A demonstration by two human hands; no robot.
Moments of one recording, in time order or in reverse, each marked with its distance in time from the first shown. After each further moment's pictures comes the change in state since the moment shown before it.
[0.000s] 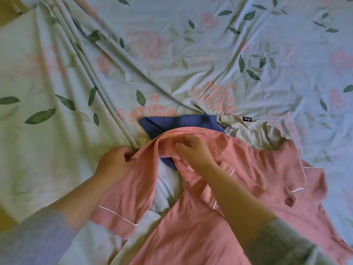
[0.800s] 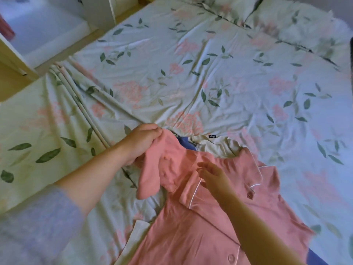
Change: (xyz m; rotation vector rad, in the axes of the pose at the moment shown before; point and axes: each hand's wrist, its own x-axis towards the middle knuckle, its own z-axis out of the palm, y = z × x) left_hand -0.051 0.192 -0.099 -0.651 -0.235 0.183; right_hand -0.119 -0.008 -0.102 0.311 0.226 0.246
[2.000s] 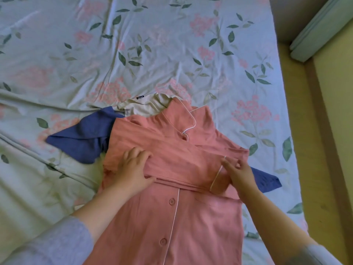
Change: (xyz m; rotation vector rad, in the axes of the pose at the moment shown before) left_hand -0.054 -0.128 0.211 1.047 -0.218 0.348; right_hand -0.065 0.209 -0.198 0.232 0.506 0.308
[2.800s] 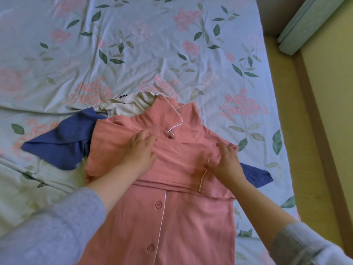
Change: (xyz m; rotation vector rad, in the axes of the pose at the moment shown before) left_hand 0.063 0.050 0.008 0.073 -0.017 0.078; right_hand 0.030 0.003 -0.003 -0.615 -0.046 -0.402
